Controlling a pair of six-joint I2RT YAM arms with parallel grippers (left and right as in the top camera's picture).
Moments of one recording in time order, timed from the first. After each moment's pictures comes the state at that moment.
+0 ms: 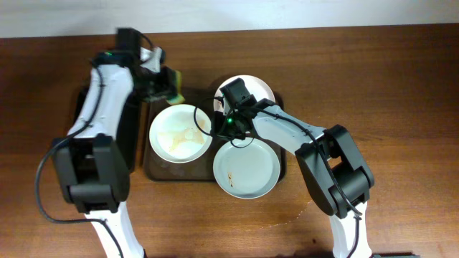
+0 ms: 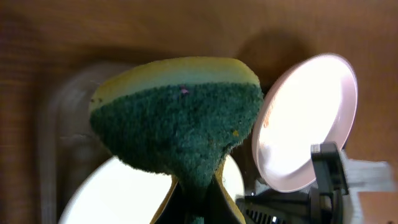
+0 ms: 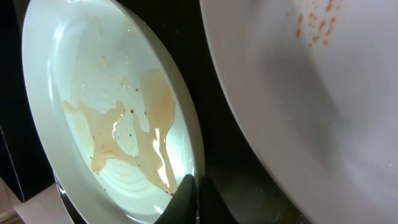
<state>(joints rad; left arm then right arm) 0.00 2.12 1.87 -0.99 0.42 -0.17 0.55 2.15 1.45 -0.39 -0.44 0.67</state>
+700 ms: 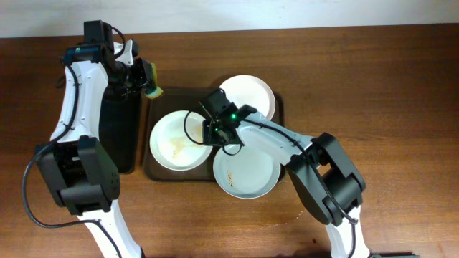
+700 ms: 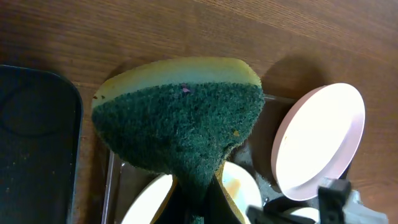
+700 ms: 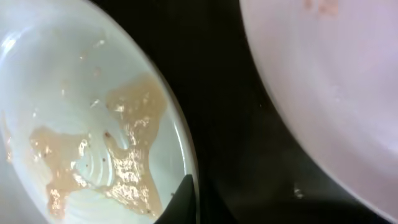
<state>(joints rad) 0.09 2.12 1.92 -1.04 0.41 -0.17 0.66 2.14 1.52 -0.55 -0.14 0.63</state>
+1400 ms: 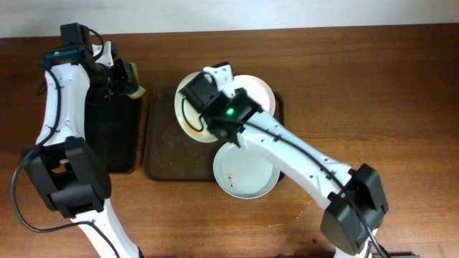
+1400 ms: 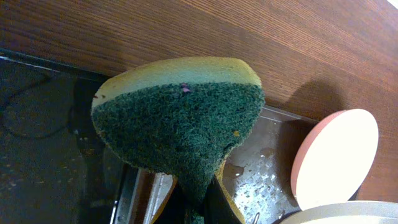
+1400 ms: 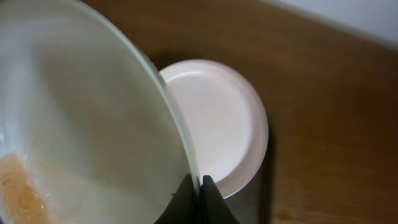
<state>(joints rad) 0.19 2.12 1.92 -1.03 0.40 -0.17 0.80 1.94 1.75 -0.87 0.66 0.42</state>
